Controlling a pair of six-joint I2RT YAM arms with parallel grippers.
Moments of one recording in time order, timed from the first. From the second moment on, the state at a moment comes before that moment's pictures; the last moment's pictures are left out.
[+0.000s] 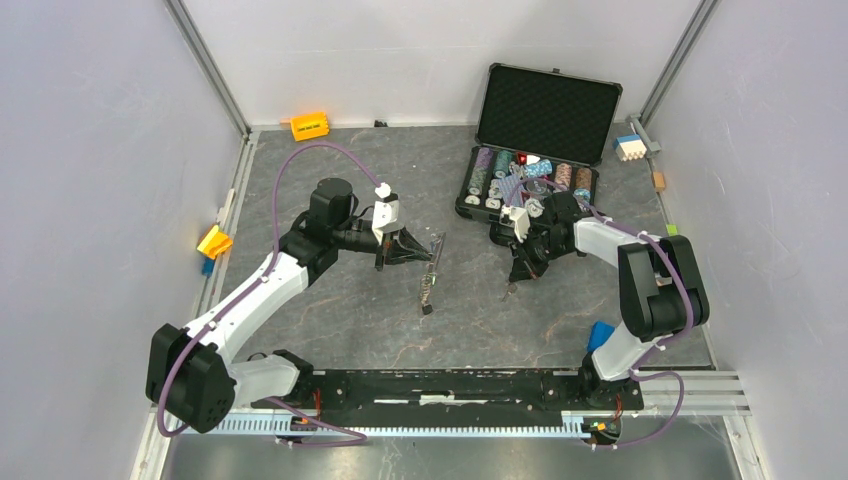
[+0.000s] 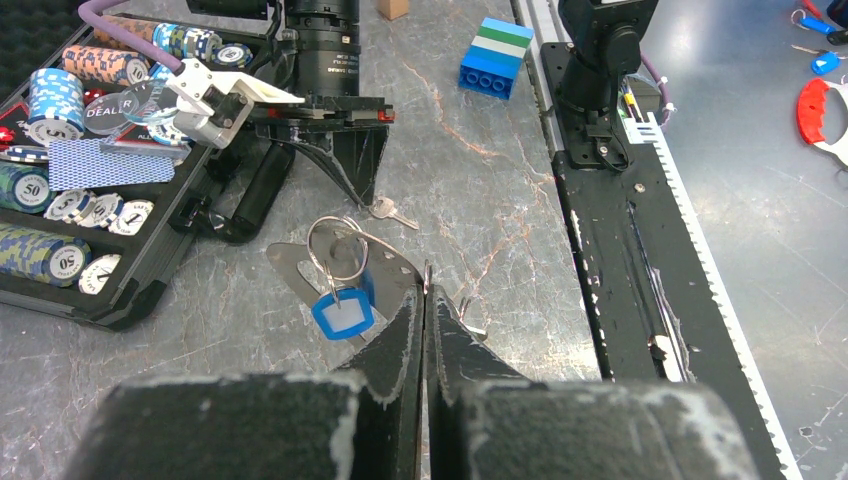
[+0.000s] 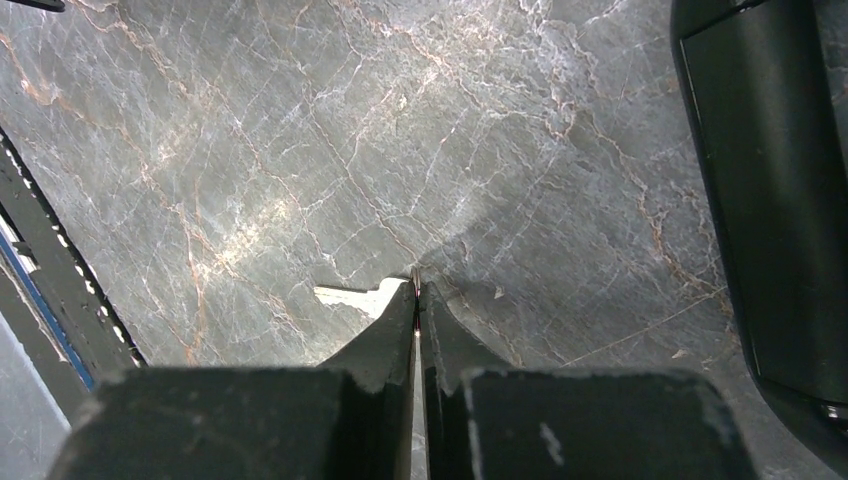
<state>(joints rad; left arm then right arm) -0.48 1.19 0.87 -0.10 1.11 0.39 0.18 1.66 0.87 -0.53 -0.70 -0.55</state>
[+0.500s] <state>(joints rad) -0.48 1.19 0.87 -0.08 1.10 0.38 0.18 1.58 0.87 -0.54 -0.76 -0.66</state>
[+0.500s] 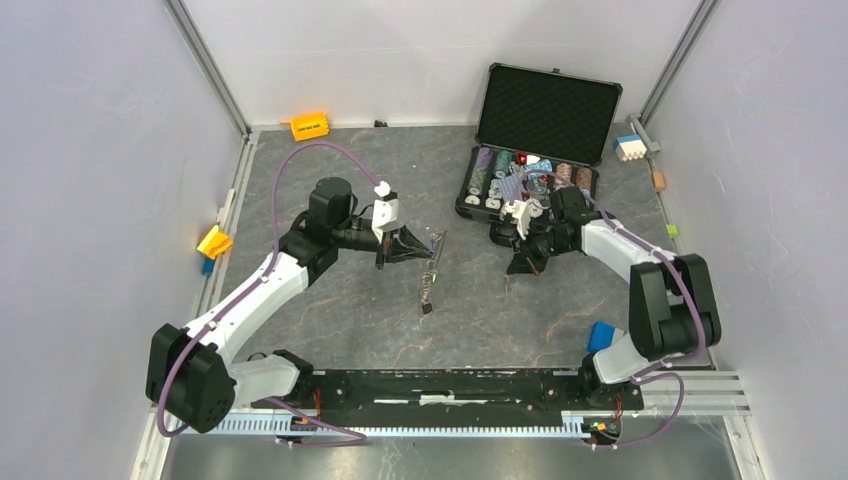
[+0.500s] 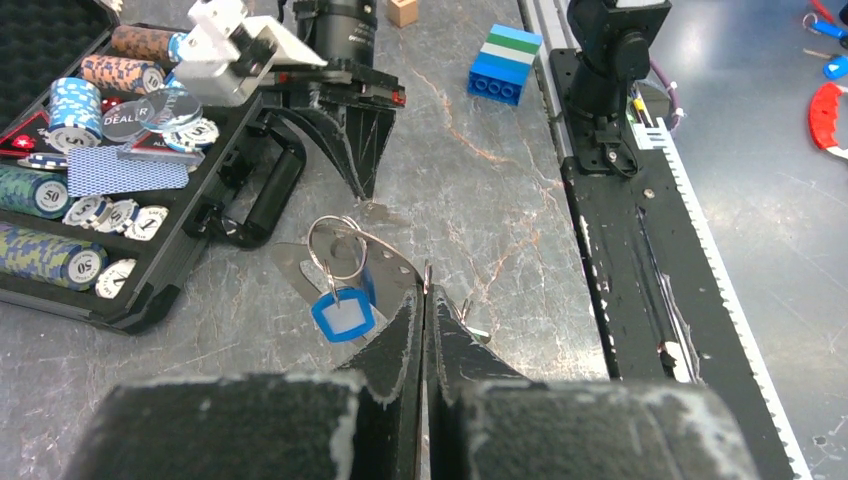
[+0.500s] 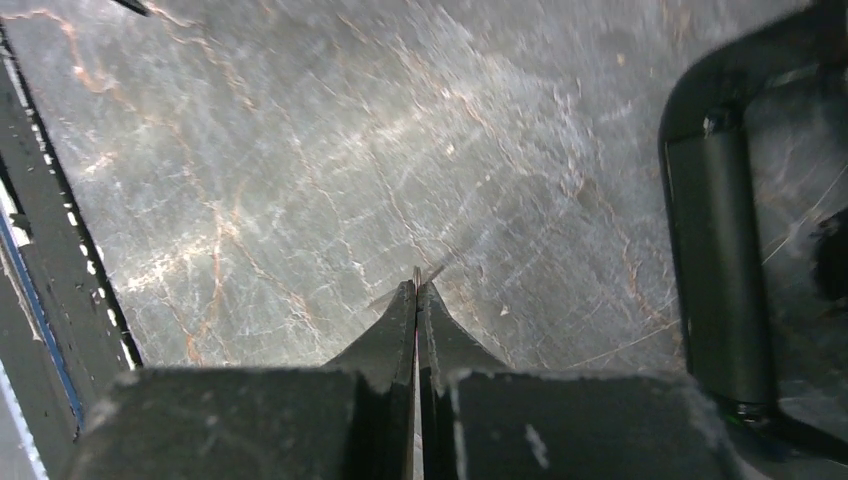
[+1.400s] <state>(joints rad) -0.54 1.33 1.15 -0.19 0.82 0.18 0.28 1.25 1.07 -0.51 -1.18 -0.67</state>
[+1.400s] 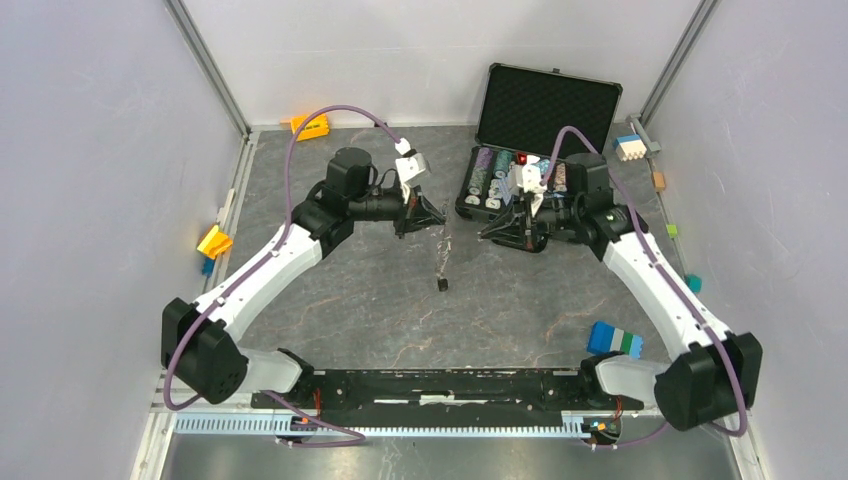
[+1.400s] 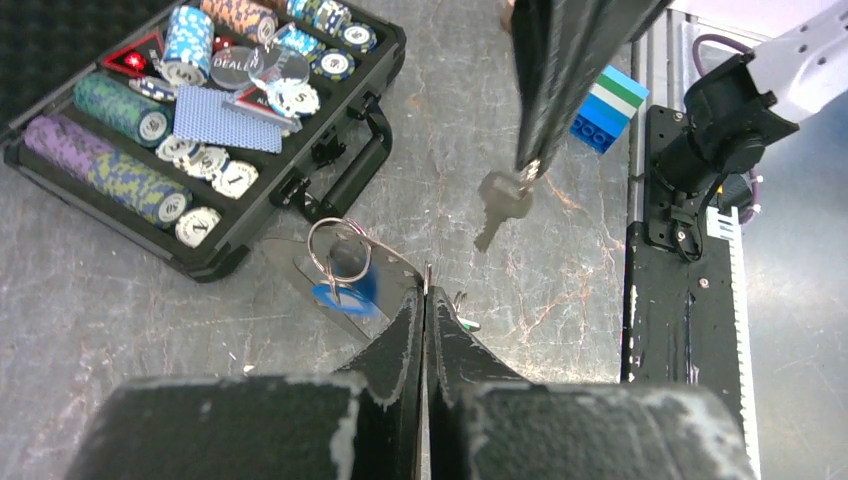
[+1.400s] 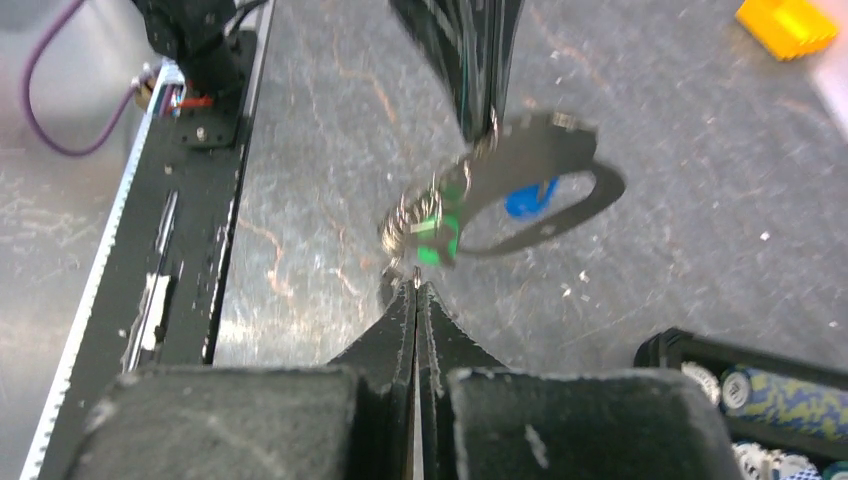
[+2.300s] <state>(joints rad) -0.64 1.35 1.14 -0.21 0.58 0.09 0.39 1.28 1.03 -0.08 -1.03 -0.13</state>
